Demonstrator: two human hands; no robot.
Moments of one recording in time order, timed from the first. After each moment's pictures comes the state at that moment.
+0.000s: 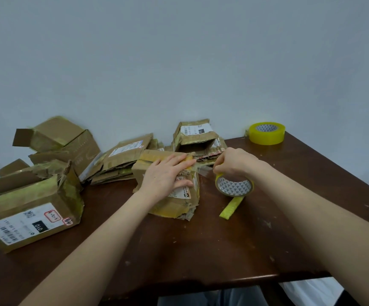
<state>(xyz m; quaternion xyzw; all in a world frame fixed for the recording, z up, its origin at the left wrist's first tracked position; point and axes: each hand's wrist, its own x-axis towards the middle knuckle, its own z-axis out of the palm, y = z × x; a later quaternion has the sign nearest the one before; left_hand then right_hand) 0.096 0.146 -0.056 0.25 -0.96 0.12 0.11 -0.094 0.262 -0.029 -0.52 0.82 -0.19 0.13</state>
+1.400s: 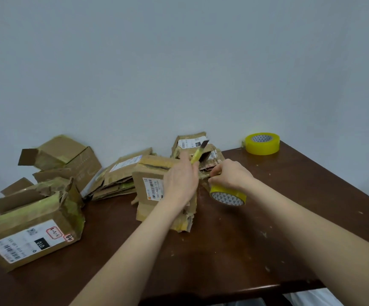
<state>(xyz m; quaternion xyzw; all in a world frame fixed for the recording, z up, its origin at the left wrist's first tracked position) 0.044 0.216 -0.023 0.39 -0.87 -0.04 0.31 -0.090 0.274 -0.031 -0.49 0.81 -0.28 0.13</state>
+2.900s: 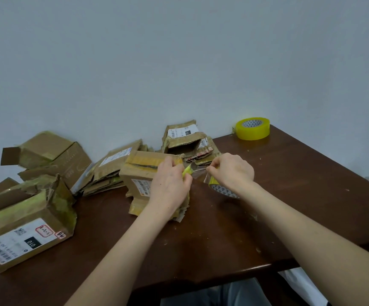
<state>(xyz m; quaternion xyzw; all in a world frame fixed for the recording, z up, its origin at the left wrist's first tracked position) 0.062 0.225 -0.048 0.36 -0.89 0.06 0.27 -0.076 0.298 -0.047 -0.40 0.87 -0.30 0.04</state>
